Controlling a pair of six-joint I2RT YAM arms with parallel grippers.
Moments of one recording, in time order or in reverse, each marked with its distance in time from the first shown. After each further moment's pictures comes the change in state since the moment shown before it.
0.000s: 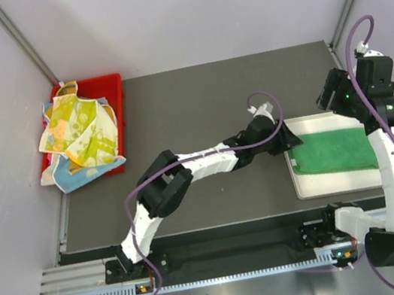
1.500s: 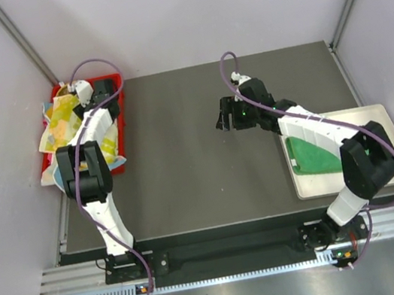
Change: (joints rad) left arm 1.031 -0.208 -0.002 -0.617 -0.954 0.626; right arm 0.654 0.558 -0.189 0.749 -0.126 0.160
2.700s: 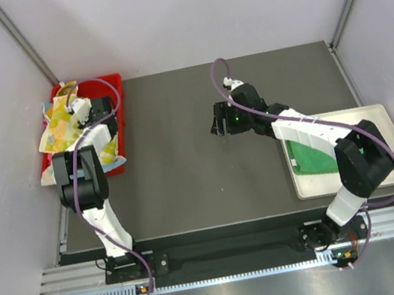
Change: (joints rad) left arm 0.047 -0.050 -0.247 0.239 0.065 -0.070; right arm 0.058 0.029 -0.004 0.029 0.034 0.001
